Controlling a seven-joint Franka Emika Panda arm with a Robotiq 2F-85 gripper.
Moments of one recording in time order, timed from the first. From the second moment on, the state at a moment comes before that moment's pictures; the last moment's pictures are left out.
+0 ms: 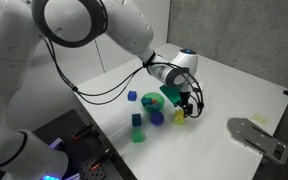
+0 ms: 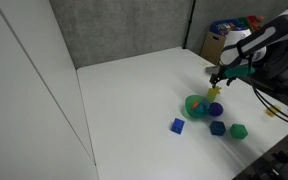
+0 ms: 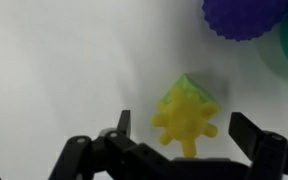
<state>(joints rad) -0.09 0.76 -0.19 -1.76 -0.02 2.45 0.17</state>
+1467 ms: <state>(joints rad) -0.09 0.84 -0.16 -1.66 -0.04 2.45 0.10</state>
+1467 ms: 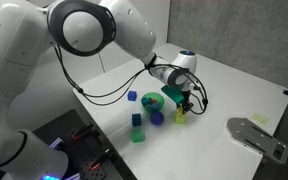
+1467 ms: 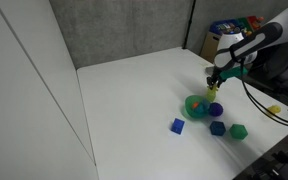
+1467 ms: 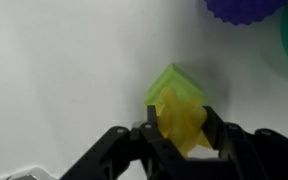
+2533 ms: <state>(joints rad) -0.03 0.63 -0.02 -1.87 -0.02 2.45 0.09</state>
